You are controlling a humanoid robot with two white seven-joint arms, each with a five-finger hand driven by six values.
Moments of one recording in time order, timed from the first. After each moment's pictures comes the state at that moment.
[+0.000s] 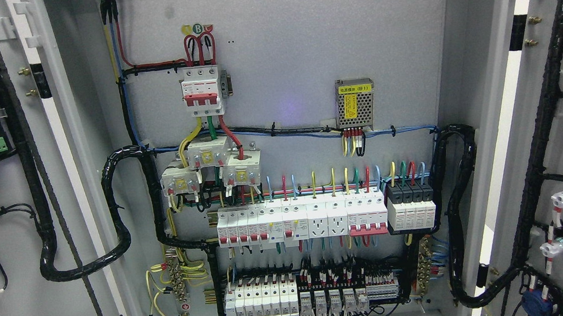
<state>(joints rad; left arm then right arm) 0.55 0.12 0.10 -1.85 0.29 -0.04 -0.17 0.57 -0.60 0.30 -1.70 -0.71 -0.78 0.26</state>
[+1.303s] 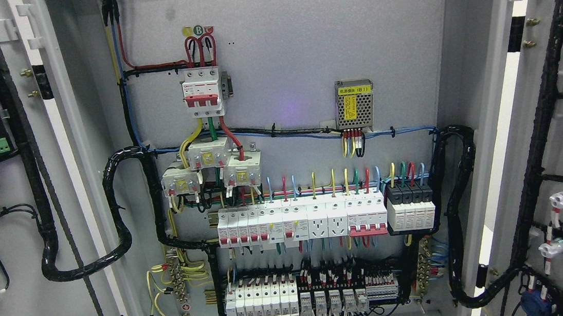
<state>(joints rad) 0.95 0.15 -0.02 -1.52 0.15 -0.04 -0.20 0.56 -0.35 0.45 -0.82 -0.61 -0.79 0.27</state>
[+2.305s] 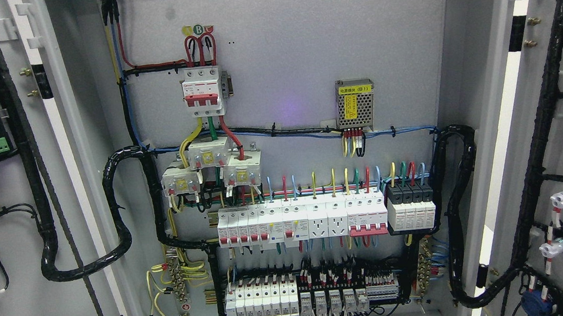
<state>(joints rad) 0.29 0.06 -0.12 -0.50 0.13 -0.04 -0.21 0.14 -0.04 0.28 -0.17 -0.59 -0.12 0.12</state>
